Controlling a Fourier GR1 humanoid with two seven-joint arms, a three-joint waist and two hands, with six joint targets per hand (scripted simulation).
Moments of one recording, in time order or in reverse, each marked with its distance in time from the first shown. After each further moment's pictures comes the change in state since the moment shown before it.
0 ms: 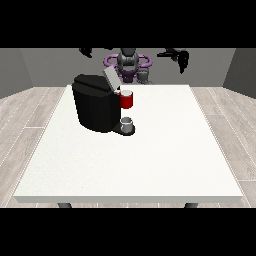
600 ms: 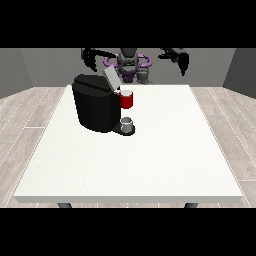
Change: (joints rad) left arm 0.137 -0.005 -0.087 -0.270 0.111 0.037 0.094; right arm -0.134 0.009 -0.051 0.148 -0.018 0.031 -0.035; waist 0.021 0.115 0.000
